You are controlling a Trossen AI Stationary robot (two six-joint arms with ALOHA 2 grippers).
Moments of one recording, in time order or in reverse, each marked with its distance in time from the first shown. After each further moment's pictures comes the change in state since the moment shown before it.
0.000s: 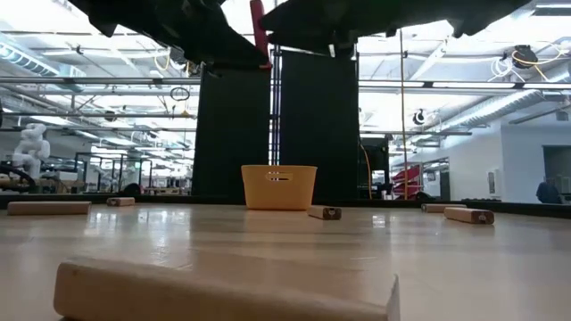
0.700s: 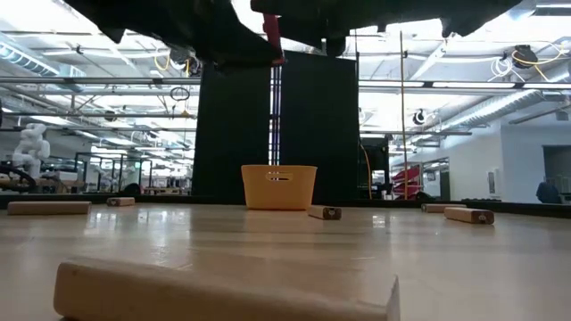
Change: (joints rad) left arm -0.010 0.067 0.001 0.135 0.000 0.002; right arm -0.026 0.000 0.016 0.051 -0.083 0.003
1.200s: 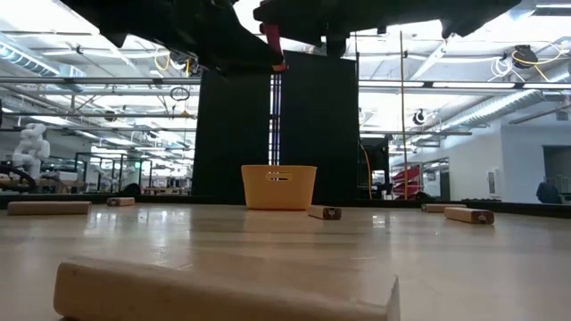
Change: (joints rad) left arm 0.000 0.029 0.000 0.020 0.001 0.017; right arm -0.001 0.000 0.000 -0.017 0.001 0.005
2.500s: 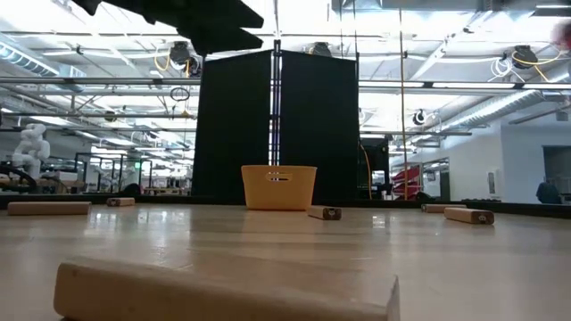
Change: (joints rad) left arm -0.042 -0.193 0.000 -0.129 -0.207 -0.069; right arm 0.429 -0.182 0.322 -1.734 -0.302 1.797
